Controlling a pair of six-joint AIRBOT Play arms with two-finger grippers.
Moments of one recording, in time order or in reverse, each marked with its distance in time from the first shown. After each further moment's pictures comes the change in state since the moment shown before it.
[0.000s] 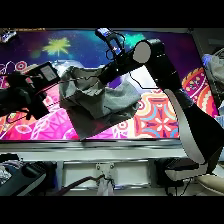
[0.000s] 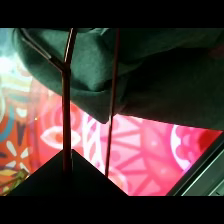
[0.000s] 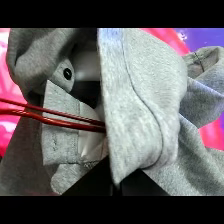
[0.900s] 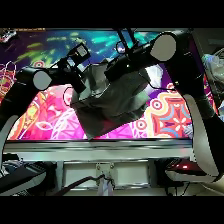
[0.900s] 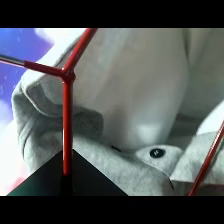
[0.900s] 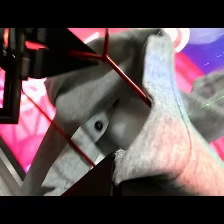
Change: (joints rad) left arm 0.102 -0.409 -0.001 -0.451 0.606 0.122; right arm -0.001 0.132 0.000 -0.026 0.039 0.019
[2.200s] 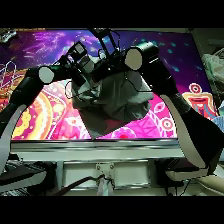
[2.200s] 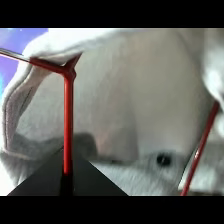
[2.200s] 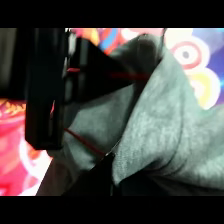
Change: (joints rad) left arm 0.104 -0.120 0.000 -0.169 0.171 0.198; right arm 0.091 -0.119 0.000 -0.067 -0.182 0.076
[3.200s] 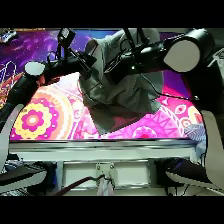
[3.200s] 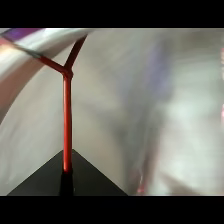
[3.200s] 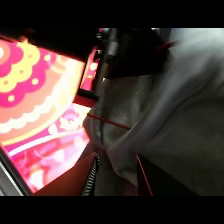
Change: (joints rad) left arm 0.016 0.010 0.000 -0.763 -0.026 0.438; right arm 0.002 0.248 0.001 -0.058 0.183 0.000
